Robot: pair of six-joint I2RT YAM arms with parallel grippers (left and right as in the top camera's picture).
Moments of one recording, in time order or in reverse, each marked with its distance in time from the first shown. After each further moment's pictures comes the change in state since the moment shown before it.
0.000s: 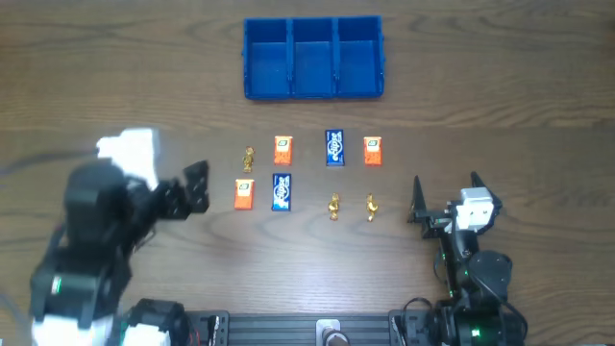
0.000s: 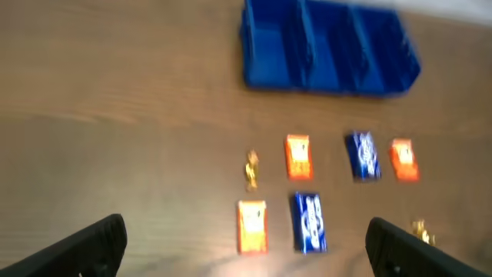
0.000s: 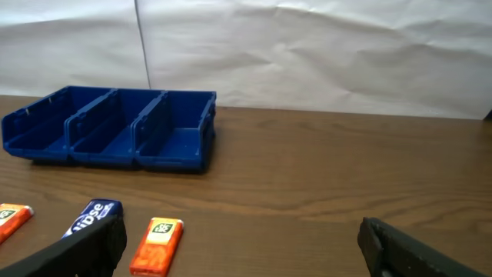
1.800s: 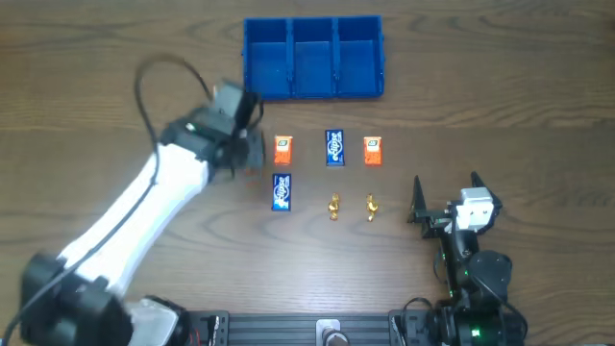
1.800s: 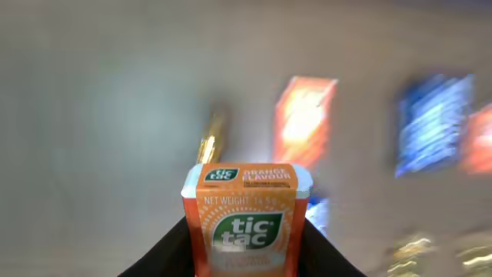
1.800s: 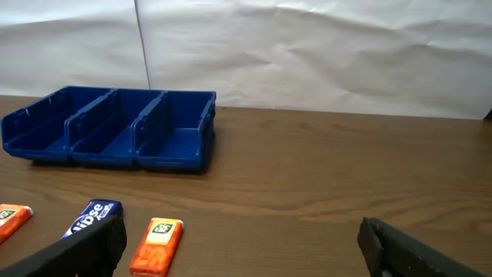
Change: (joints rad) left arm -0.254 0.728 0.239 0.053 -0.135 -0.230; right arm 0.000 0.000 0.000 0.001 0.000 0.000
